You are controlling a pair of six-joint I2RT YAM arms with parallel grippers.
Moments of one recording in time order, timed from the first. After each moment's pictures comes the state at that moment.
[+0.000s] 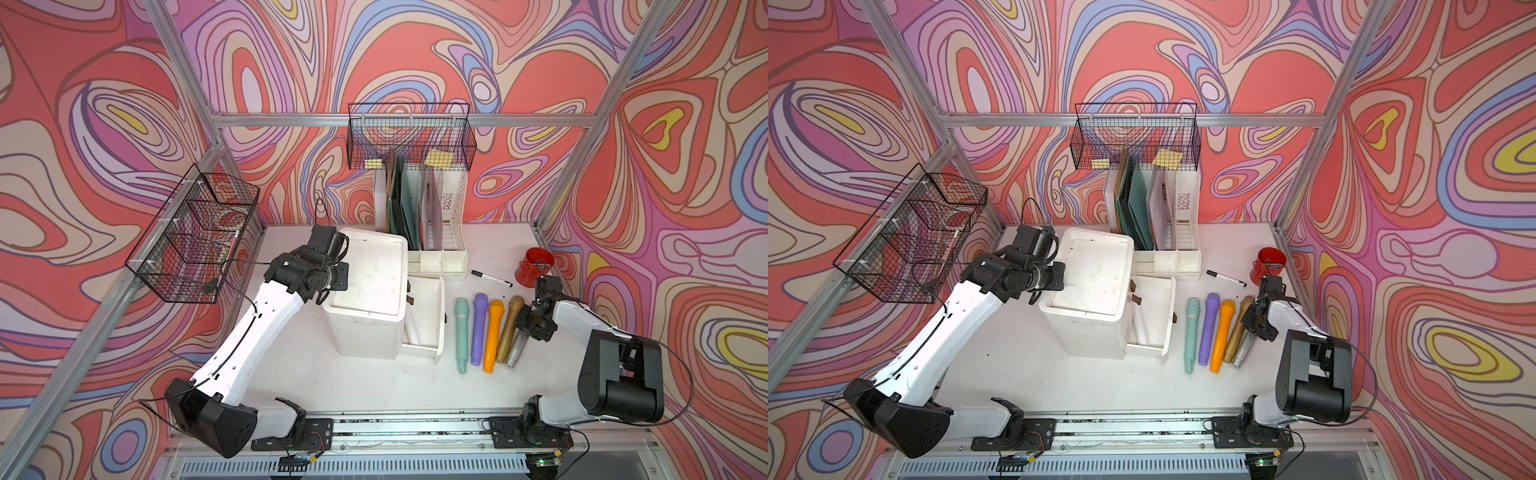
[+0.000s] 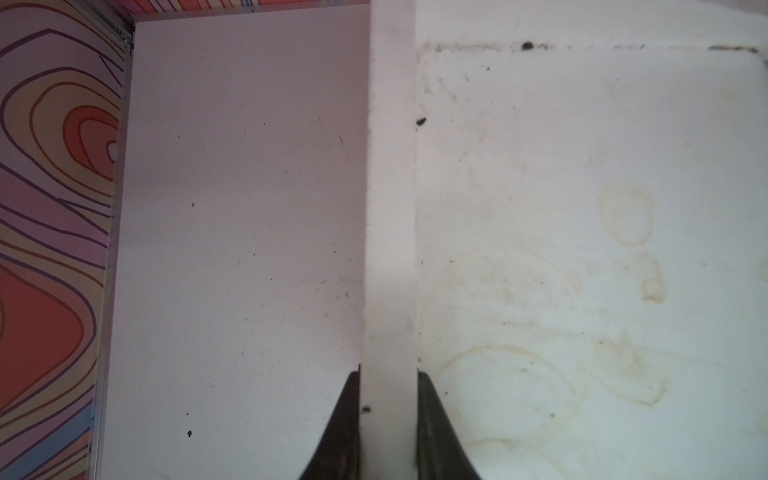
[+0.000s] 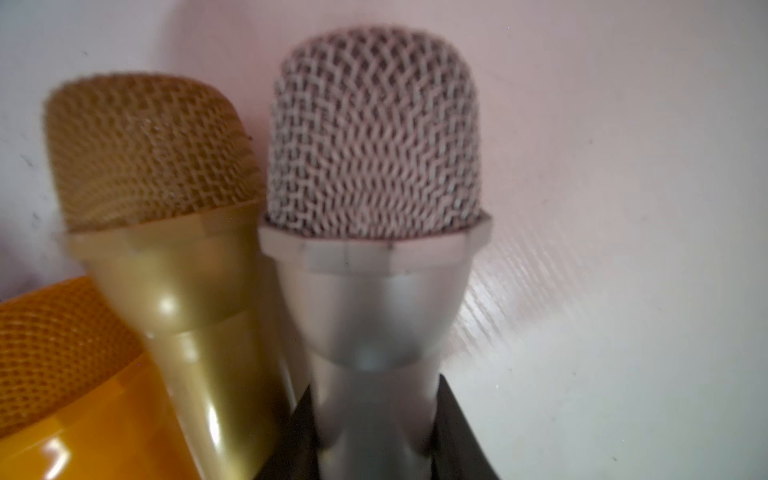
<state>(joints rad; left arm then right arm) -0.42 1.34 1.47 -1.08 -0.23 -0.30 -0.24 1.49 0.78 -0.61 0.02 0.40</state>
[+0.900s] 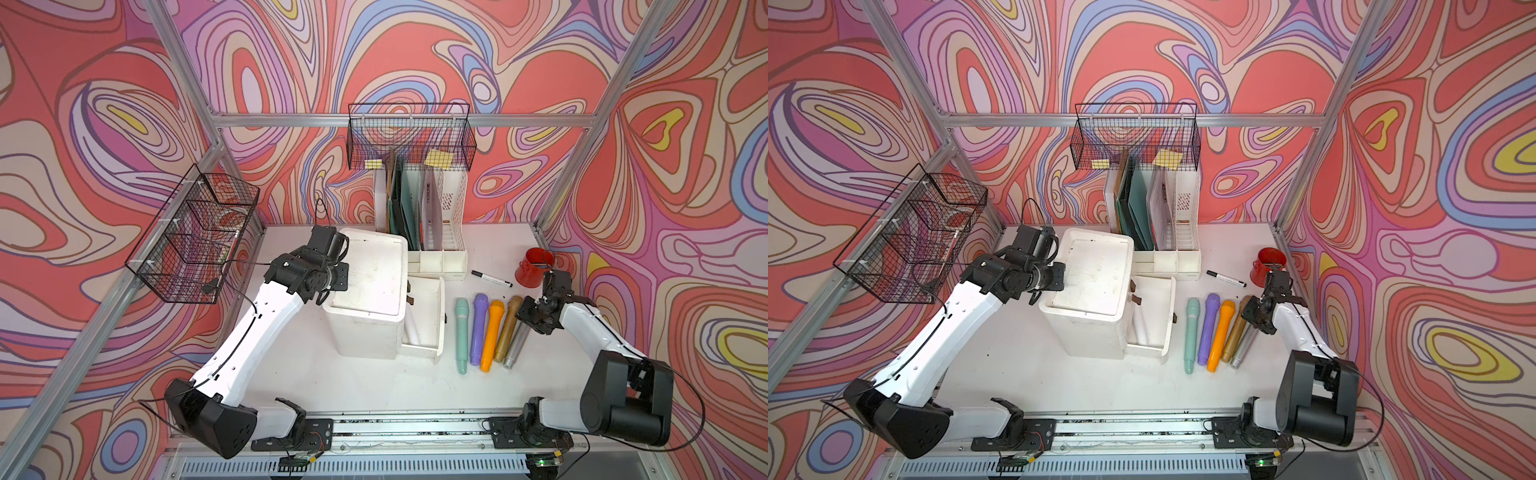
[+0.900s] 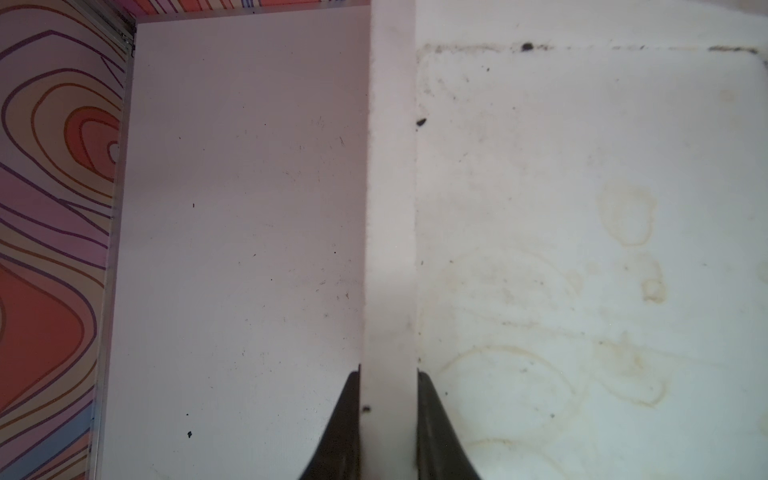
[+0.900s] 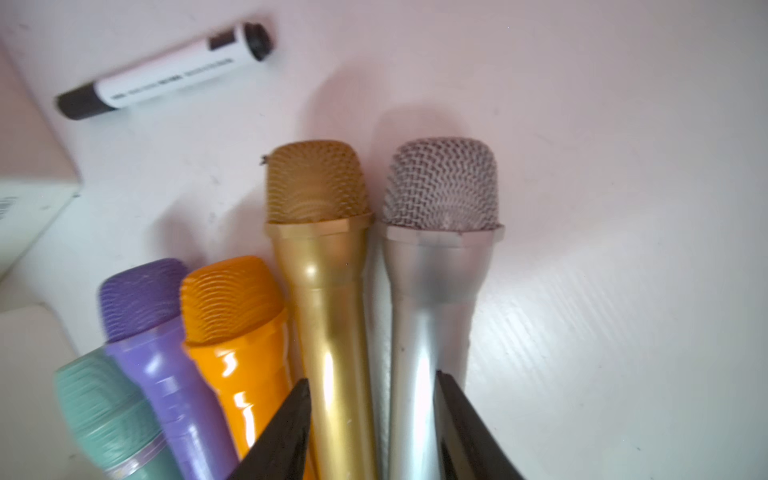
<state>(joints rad) -0.42 1.34 1.47 -1.08 -0.23 -0.30 -0.24 1.33 0.82 -0.63 -0.14 0.38</state>
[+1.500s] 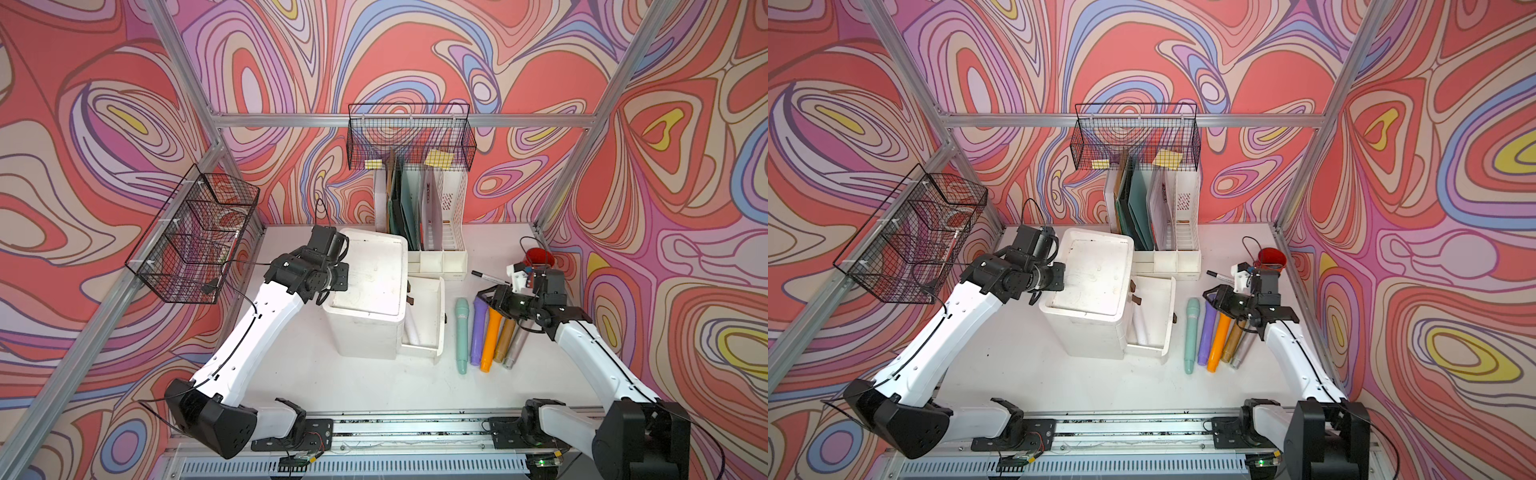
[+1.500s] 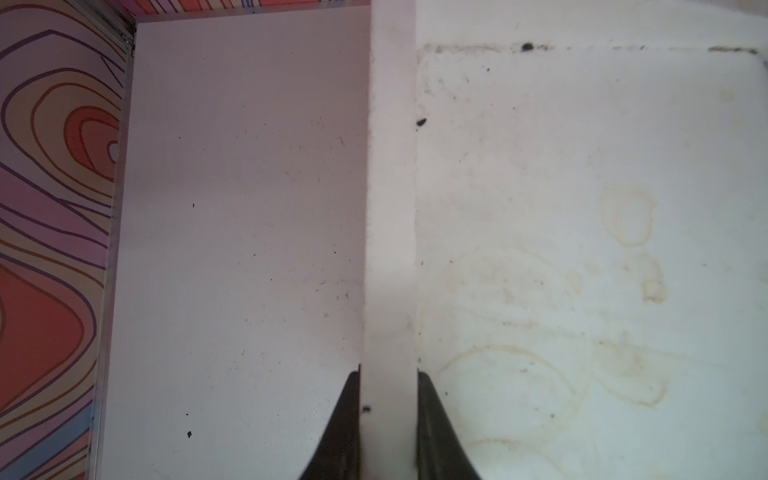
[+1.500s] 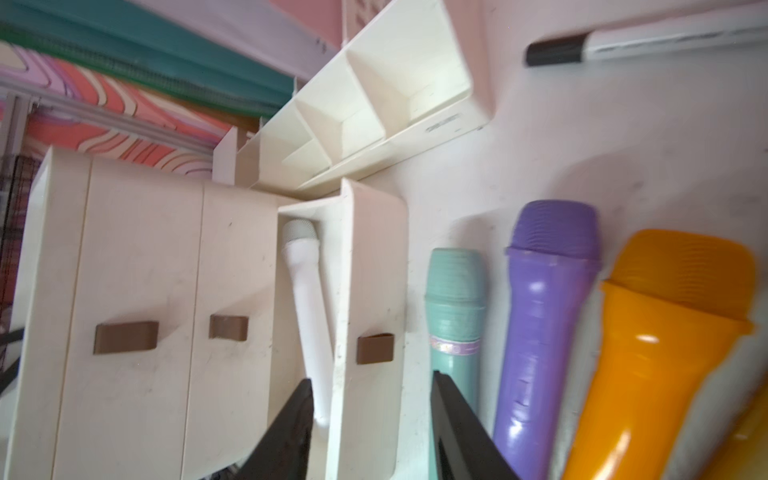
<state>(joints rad) -0.42 1.34 1.47 -1.08 -0.23 -0.30 0.02 1.15 0.75 -0.39 -0.60 0.49</state>
